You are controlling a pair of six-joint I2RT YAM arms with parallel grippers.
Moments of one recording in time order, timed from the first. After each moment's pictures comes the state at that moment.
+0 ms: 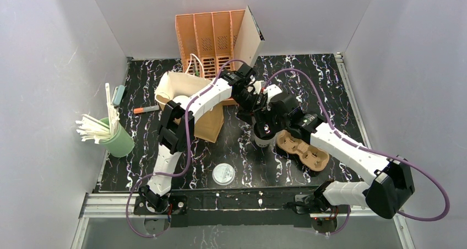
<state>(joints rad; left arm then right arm) -0.69 2.19 1.97 -0.99 0.58 -0.34 0.73 1.23 0.97 -0.50 0.12 0.17</state>
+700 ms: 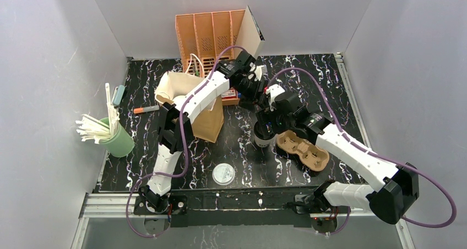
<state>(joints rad) -0.68 2.19 2.13 -1.03 0.53 -0.39 0.73 1.18 1.02 -0.64 0.10 0.19</state>
